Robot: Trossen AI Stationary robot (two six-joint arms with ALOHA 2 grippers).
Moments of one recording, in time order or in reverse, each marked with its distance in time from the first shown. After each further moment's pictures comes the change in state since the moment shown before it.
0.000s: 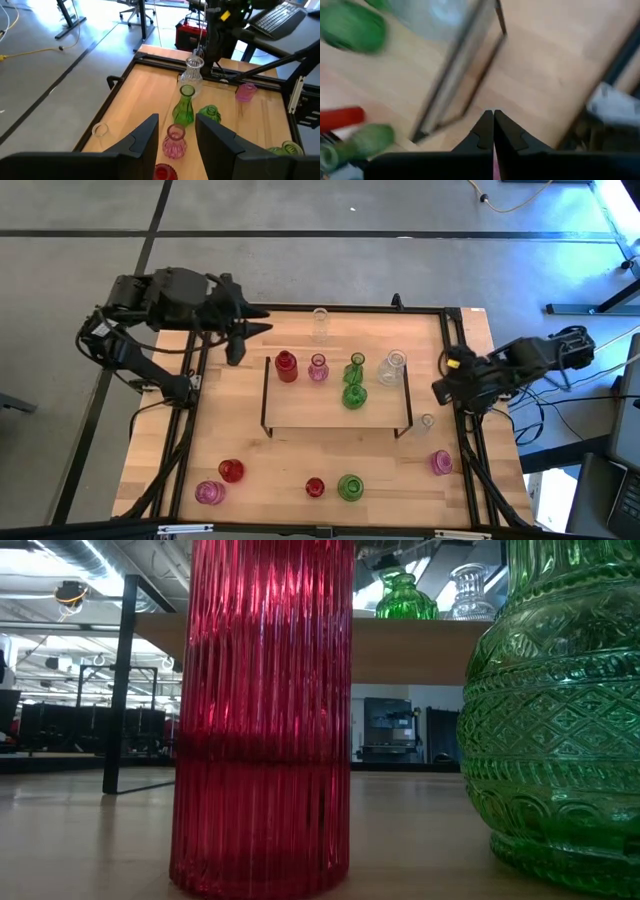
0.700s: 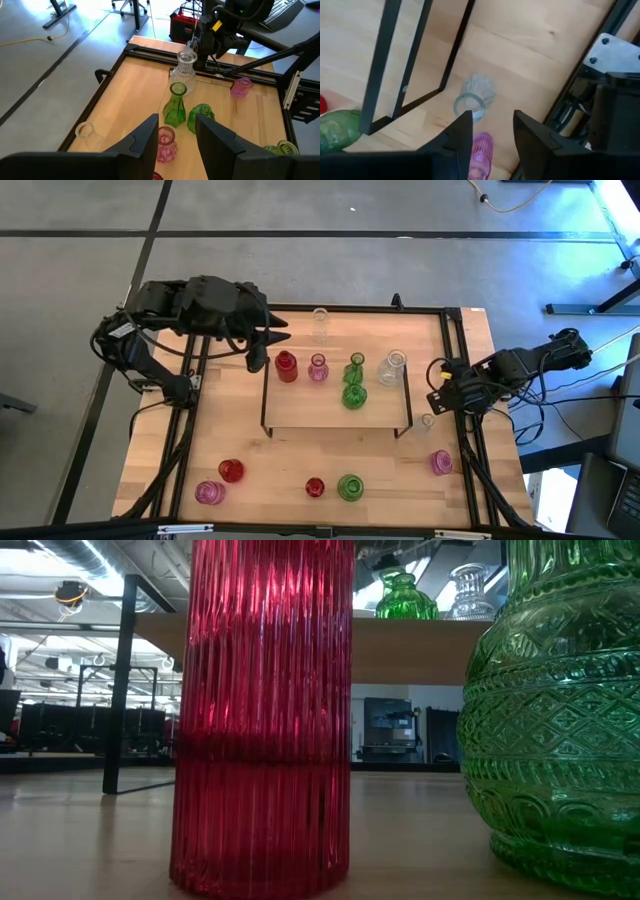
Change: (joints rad) left arm -0.001 0.085 0.001 0.035 0.037 -0.024; right arm 0.001 -0.014 -0.170 0.047 -0.167 0.103
